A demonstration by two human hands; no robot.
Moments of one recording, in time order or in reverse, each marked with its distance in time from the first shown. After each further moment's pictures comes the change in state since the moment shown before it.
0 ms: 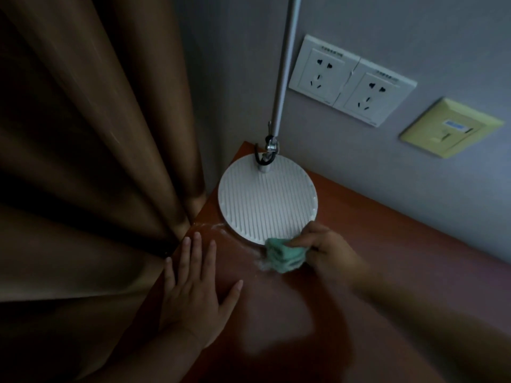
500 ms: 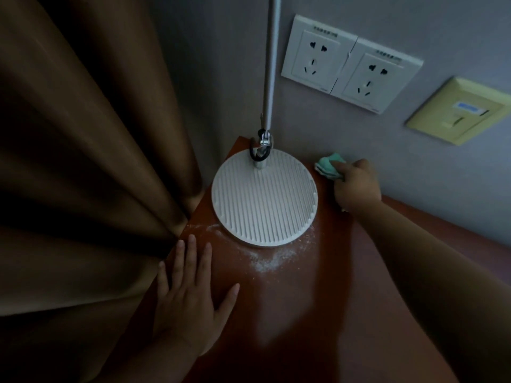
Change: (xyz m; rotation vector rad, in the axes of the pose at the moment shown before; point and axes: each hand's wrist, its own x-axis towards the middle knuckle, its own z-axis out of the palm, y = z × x) left_hand 0.002 -0.001 0.001 0.074 -0.023 -0.002; right_hand 0.084 0.057 -0.062 -0.479 0.388 0.414
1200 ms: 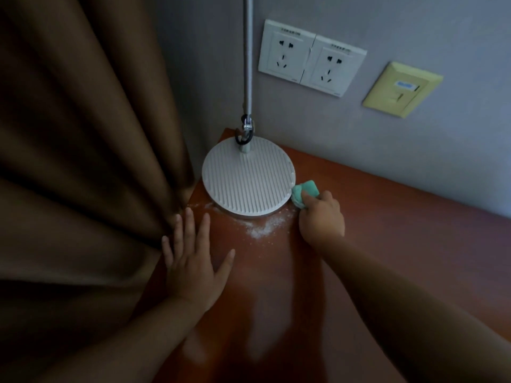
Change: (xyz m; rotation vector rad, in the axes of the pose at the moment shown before) left_hand -0.006 -0.003 -0.011 -0.241 0.157 0.048; right_hand -0.135 -0.031 0.020 -0.046 -0.040 0.090
